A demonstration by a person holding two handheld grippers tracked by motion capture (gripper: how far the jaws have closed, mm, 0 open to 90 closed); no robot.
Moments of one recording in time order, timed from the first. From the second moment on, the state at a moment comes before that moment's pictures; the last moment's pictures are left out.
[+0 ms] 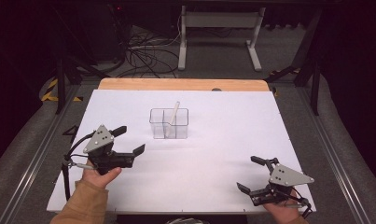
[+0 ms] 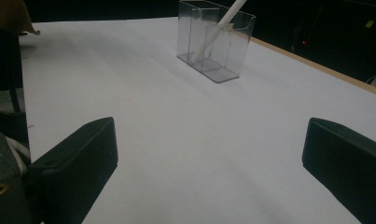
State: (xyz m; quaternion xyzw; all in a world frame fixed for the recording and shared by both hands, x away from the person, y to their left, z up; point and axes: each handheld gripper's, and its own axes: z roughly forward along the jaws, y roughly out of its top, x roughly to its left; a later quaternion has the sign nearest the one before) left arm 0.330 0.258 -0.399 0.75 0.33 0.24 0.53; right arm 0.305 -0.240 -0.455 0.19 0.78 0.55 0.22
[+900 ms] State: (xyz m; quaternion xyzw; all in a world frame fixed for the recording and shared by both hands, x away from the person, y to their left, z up) left arm 0.296 0.284 -0.468 0.77 0.33 0.24 0.49; right arm 0.309 -0.248 -0.461 0.22 0.78 0.54 0.22
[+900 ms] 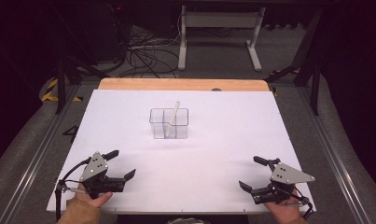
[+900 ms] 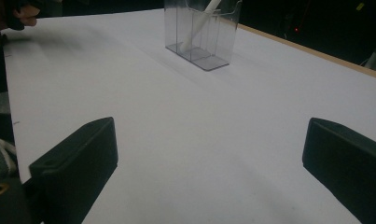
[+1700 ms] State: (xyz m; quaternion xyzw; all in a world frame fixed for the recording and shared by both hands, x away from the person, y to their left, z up) left arm 0.290 0.296 -0.471 0.74 0.36 0.24 0.51; right arm 0.310 -0.247 -0.462 0.22 0.78 0.54 0.21
